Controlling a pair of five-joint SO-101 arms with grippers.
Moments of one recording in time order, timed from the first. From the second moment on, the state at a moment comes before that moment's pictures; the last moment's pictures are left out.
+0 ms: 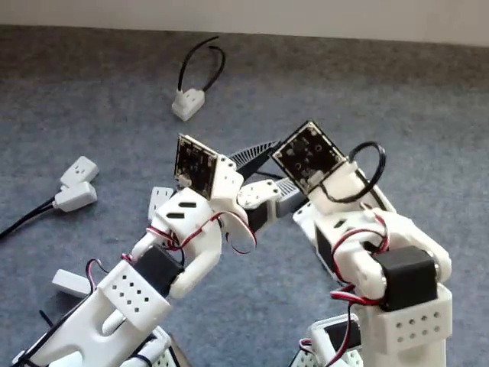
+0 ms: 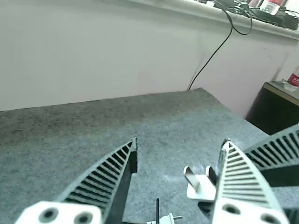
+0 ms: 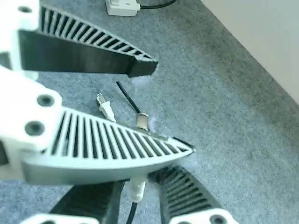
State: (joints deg) left arm 33.5 -53.6 58.3 10.4 20.5; right arm -21.8 -54.0 15.8 86.5 33.0
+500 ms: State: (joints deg) left arm 31.9 -53.7 60.4 10.3 20.5; right arm -22.5 -54.4 -0.1 97.6 33.1
